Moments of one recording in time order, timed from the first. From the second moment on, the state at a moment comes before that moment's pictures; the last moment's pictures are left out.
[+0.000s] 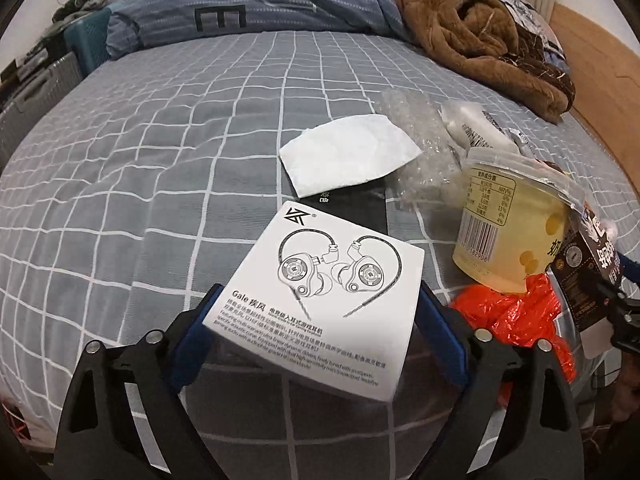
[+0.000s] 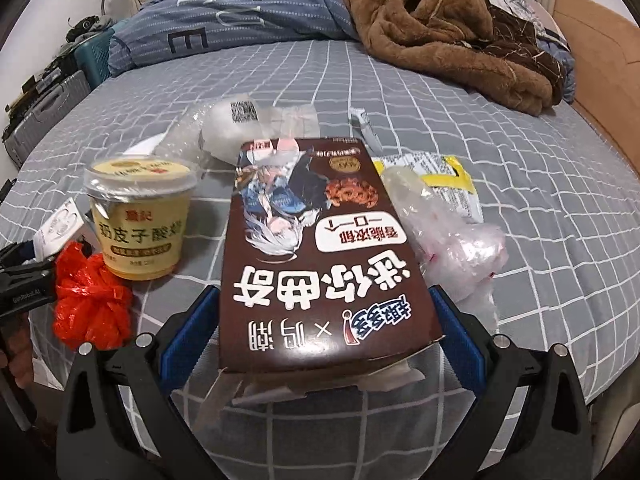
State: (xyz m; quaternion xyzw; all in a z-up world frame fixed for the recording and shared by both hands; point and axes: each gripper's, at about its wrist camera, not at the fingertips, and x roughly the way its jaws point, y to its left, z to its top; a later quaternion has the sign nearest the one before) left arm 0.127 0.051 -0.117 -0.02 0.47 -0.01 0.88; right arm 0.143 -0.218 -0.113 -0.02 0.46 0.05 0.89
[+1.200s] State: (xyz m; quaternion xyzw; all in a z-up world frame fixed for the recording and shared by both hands) left arm 0.090 0.036 -0.051 -0.03 0.42 0.01 0.90; right arm 0.100 -0.223 -0.039 -0.01 0.40 0.06 0.92
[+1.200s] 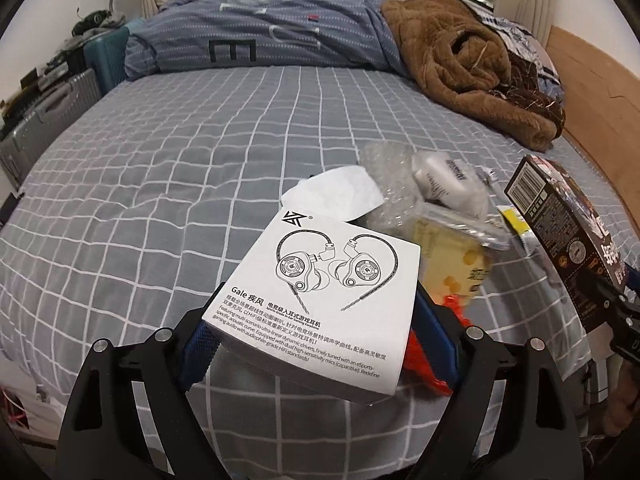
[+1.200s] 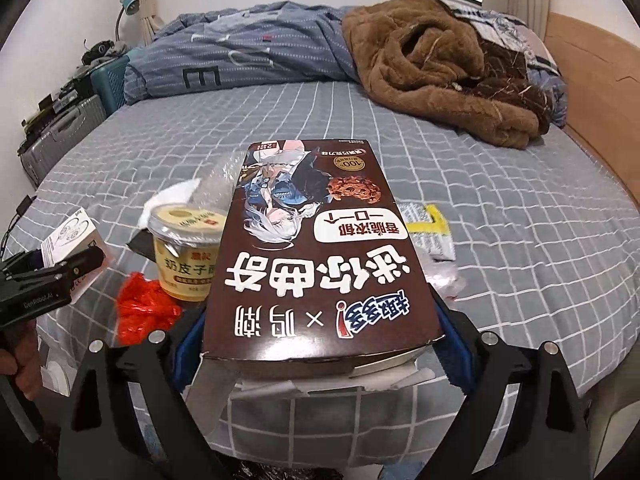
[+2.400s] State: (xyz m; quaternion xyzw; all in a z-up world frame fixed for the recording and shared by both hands) left arm -0.080 0.002 -0.004 -0.04 0.38 0.01 0.92; right arm -0.062 -0.228 0.023 0.00 0.34 0.07 0.94
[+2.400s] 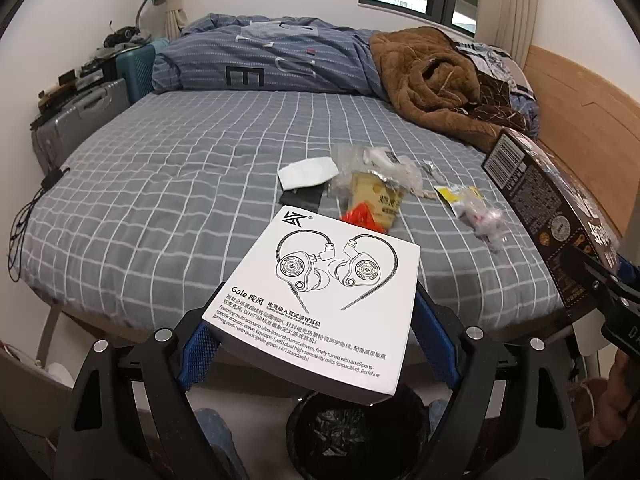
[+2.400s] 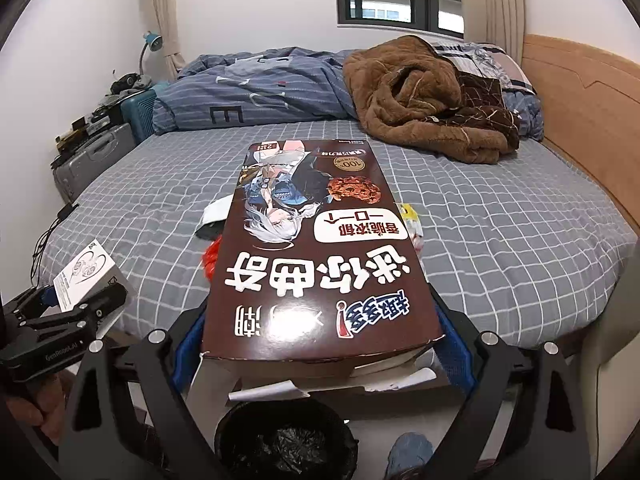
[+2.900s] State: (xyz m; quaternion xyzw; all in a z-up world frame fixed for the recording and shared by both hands) left arm -0.128 0.007 -0.035 -0.06 0.42 0.02 0.91; right arm -0.110 -0.208 -0.012 -0.03 0.38 0.09 0.92
